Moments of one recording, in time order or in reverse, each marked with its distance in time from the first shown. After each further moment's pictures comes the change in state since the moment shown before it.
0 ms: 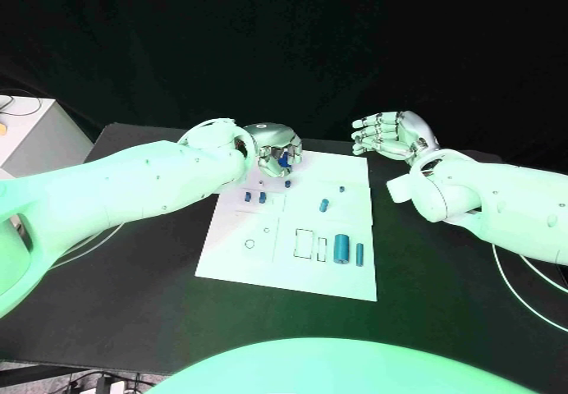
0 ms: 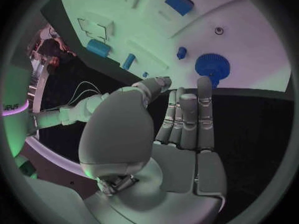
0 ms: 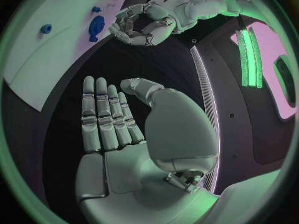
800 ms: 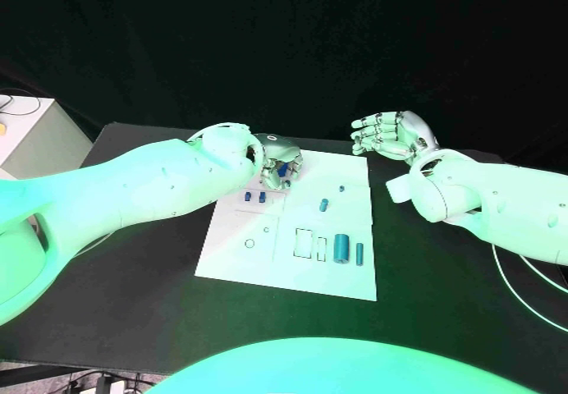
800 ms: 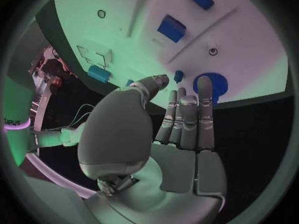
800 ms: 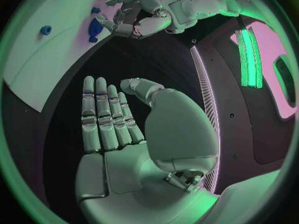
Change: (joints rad) left arm -0.011 0.039 -0.001 -0.029 -0.192 0.151 -0.012; left_hand -0.014 -0.014 -0.027 0.003 -0.007 0.045 -0.006 -0.063 -0.045 0.009 -0.002 -0.061 -0.067 0.013 0.002 0.060 0.019 0.000 -0.001 0.001 0.004 0.001; right arm 0.000 0.001 0.000 0.004 0.000 0.000 0.001; right_hand 0.000 0.000 0.003 -0.003 0.000 0.000 0.000 0.000 0.000 0.000 0.000 -0.003 0.000 0.004 0.004 0.000 -0.001 0.000 0.000 0.000 0.000 0.000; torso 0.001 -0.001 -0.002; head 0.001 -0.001
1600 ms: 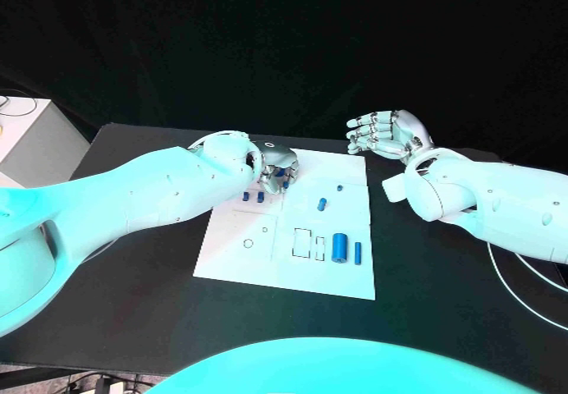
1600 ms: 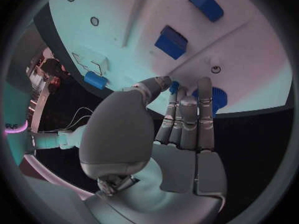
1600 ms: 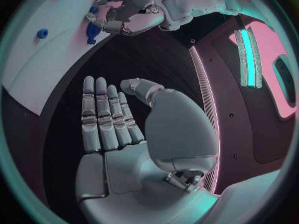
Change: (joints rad) left arm -0.030 0.025 0.001 -0.048 -0.007 -0.001 -0.003; left_hand 0.018 0.018 0.009 -0.009 0.000 0.005 -0.005 -0.037 -0.017 0.009 0.009 -0.033 -0.030 -0.004 0.004 0.012 -0.020 0.000 0.000 0.000 0.012 0.008; right arm 0.000 0.005 0.000 0.004 0.000 0.000 0.002; right_hand -0.004 0.004 0.000 0.000 0.000 0.000 0.000 0.000 -0.001 0.000 0.000 0.000 0.000 0.000 0.000 0.000 -0.001 0.000 0.000 0.000 0.000 -0.001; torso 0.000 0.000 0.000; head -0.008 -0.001
